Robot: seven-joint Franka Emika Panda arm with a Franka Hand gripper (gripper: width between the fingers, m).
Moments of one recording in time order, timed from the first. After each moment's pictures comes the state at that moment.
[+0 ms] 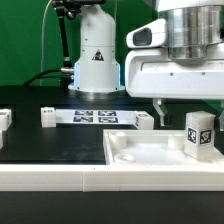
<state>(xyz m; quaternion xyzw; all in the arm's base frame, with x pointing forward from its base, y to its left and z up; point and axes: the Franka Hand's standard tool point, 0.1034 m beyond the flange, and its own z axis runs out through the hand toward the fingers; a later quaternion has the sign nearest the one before) 0.621 0.105 0.079 -0.97 0.23 0.00 0.06</state>
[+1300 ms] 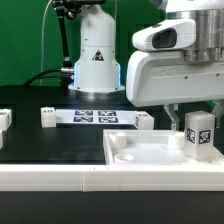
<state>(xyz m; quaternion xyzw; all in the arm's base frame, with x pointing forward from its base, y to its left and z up) 0.619 0.112 0.074 -1.00 -0.04 -0.01 0.04</state>
